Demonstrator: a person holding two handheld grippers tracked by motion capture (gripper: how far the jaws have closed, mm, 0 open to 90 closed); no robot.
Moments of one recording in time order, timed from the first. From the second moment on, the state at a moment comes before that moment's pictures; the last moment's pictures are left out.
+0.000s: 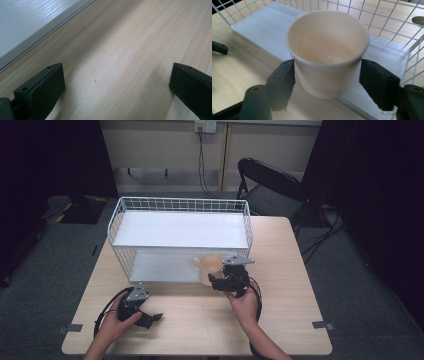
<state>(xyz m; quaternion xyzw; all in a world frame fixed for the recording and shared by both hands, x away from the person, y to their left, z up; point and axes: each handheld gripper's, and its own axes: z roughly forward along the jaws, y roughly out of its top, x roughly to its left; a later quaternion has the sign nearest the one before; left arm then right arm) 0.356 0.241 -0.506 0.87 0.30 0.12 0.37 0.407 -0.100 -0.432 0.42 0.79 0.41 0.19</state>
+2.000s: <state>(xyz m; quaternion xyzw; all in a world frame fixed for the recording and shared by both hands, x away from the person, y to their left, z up) 0.357 0.241 -0.506 0.87 0.30 0.12 0.37 0.394 -0.104 -0.430 0.36 0.80 0.45 0.15</state>
